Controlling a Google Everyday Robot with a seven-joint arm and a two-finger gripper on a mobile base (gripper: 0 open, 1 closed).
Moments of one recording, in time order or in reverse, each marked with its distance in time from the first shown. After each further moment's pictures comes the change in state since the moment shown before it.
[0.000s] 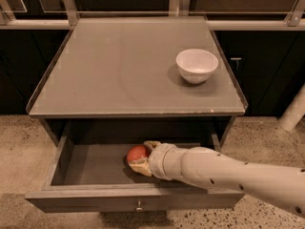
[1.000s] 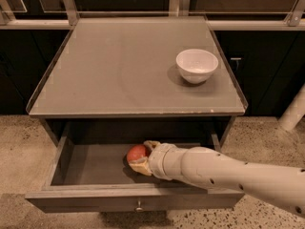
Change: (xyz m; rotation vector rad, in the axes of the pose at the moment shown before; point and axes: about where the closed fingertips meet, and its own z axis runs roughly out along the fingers) arm 0.000 0.000 0.000 0.000 0.000 0.000
